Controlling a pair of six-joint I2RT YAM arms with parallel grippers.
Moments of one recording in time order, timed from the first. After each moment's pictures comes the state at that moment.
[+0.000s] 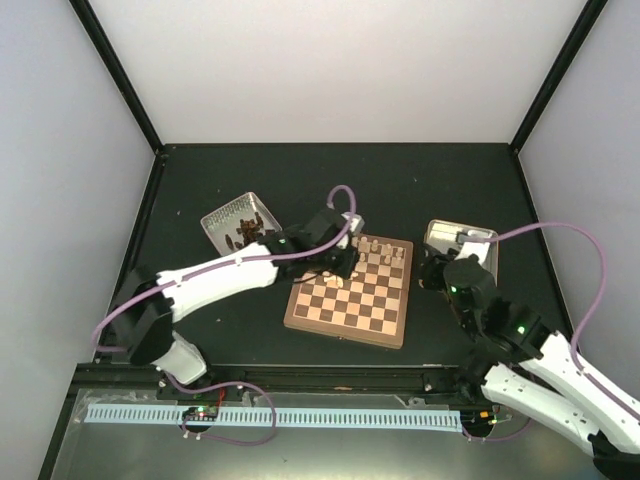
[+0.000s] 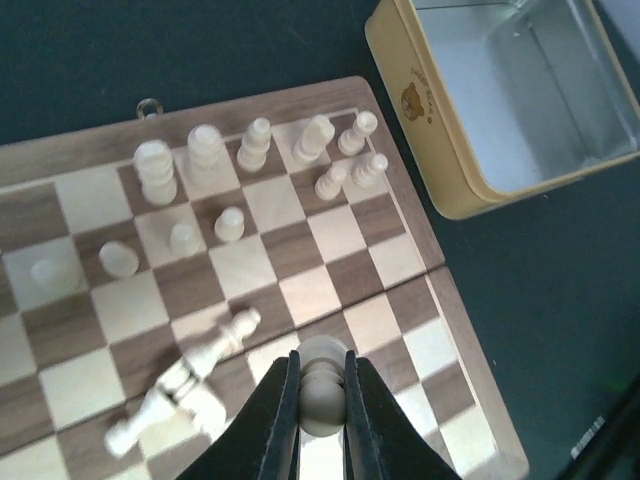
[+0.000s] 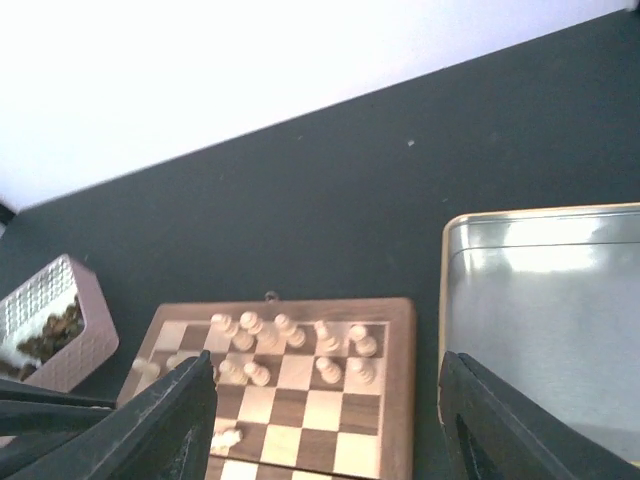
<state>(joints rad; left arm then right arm) -0.91 1.49 1.12 -0.40 0.05 -0.48 0.84 0.63 0.74 -0.63 0.59 0.68</state>
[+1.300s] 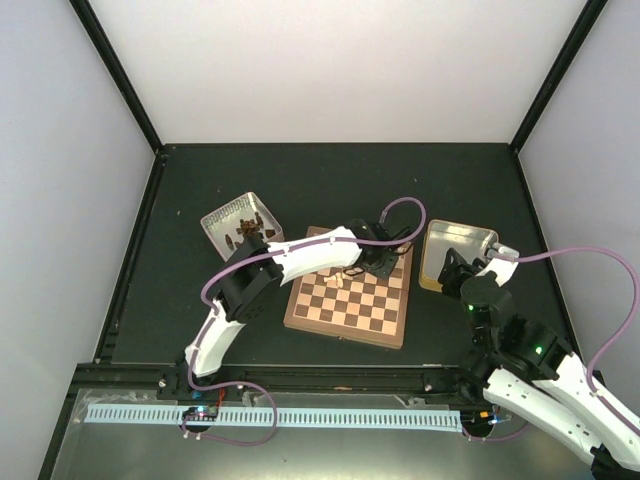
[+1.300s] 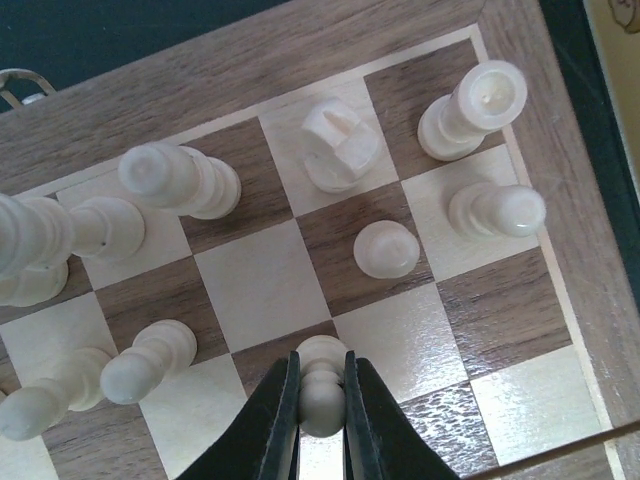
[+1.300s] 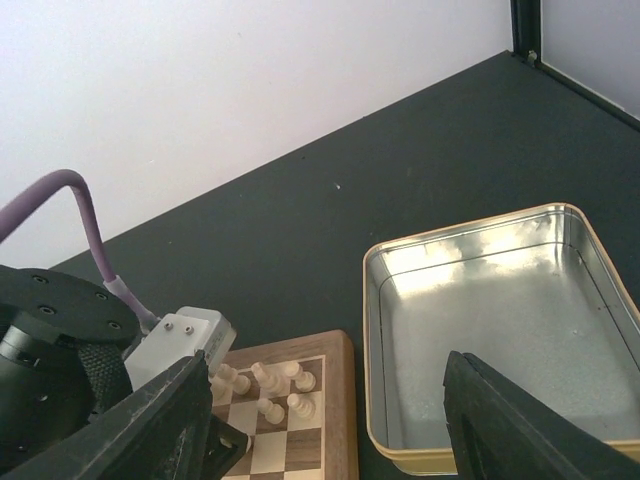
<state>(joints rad) -1.01 2.19 1.78 -0.78 -0.18 -0.46 0.84 0.42 0.66 -0.72 0.80 0.78</state>
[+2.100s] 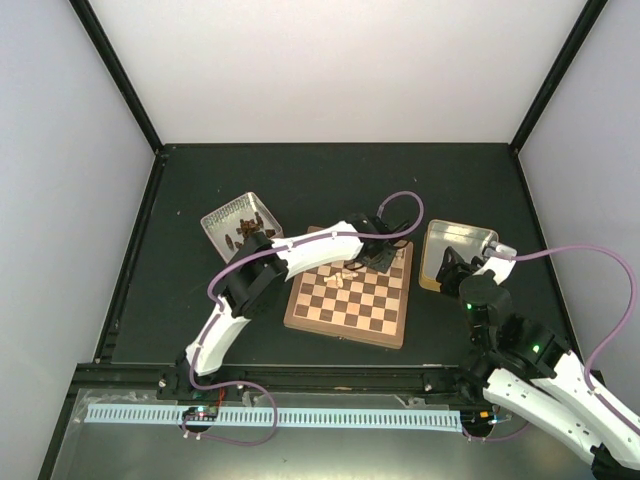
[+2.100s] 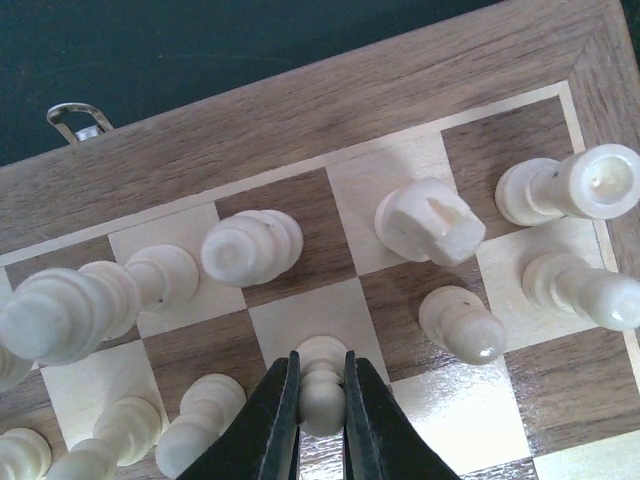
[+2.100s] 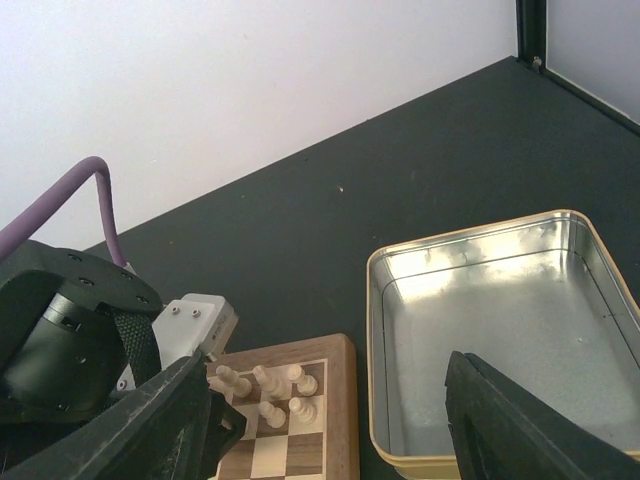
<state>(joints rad) -0.97 2.25 1.85 -0.81 -0.21 -0.49 0.84 0.43 0.66 -0.69 0.80 0.76</state>
